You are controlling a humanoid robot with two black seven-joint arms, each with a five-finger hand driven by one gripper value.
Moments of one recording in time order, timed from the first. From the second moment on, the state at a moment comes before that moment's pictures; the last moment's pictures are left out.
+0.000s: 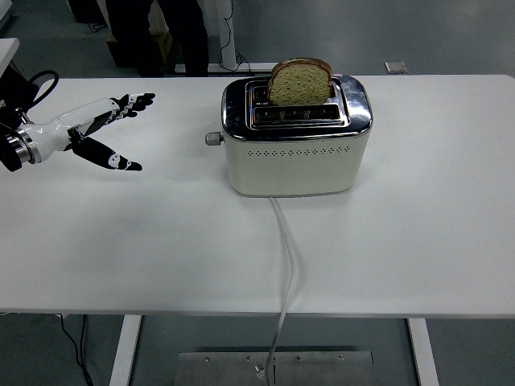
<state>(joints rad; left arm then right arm) -0.82 0.68 -0.58 -0.95 1.15 -0.32 -0.44 0.01 0.00 0.42 0.10 -0.35 0.07 0.09</state>
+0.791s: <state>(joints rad) -0.81 0.64 -0.54 -1.00 1.25 -0.28 -0.45 0.01 0.00 0.42 0.10 -0.35 0.07 0.09</state>
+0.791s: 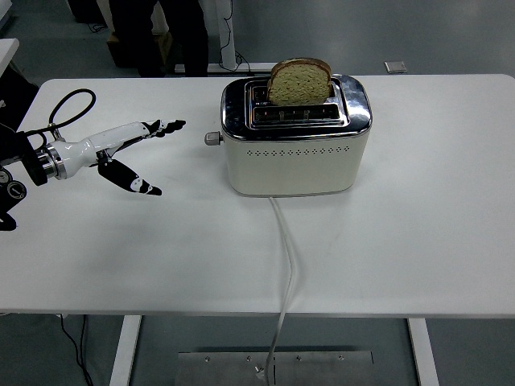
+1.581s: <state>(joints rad) -0.81 0.57 -0.50 -0.99 1.23 -0.24 -0.45 0.01 0.00 0.42 0.10 -0.35 0.07 0.09</state>
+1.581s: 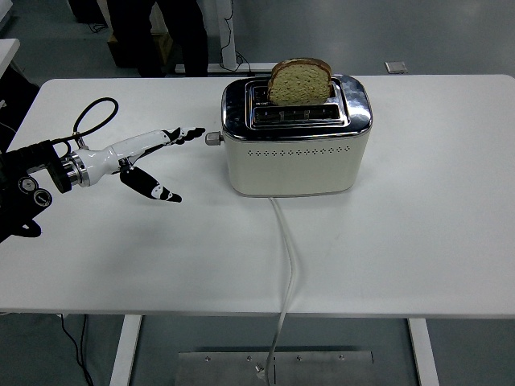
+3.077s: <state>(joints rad) -0.80 0.49 -0.50 -0.91 1.24 -0.24 -0.44 0.01 0.00 0.42 0.10 -0.35 0.07 0.09</state>
